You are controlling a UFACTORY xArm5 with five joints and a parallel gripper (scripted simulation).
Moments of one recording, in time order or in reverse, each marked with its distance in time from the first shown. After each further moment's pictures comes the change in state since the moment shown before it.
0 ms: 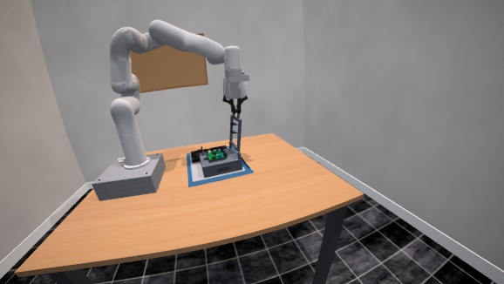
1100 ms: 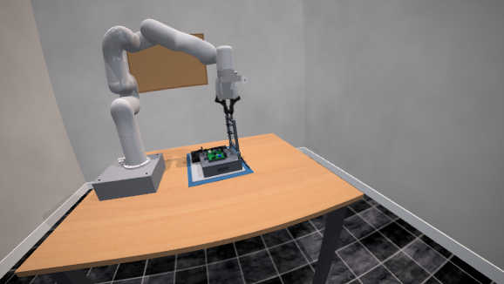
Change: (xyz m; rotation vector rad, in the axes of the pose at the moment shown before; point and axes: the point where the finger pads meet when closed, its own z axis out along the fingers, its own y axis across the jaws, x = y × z) arm 0.000 0.036 -0.001 -0.002 0.000 0.000
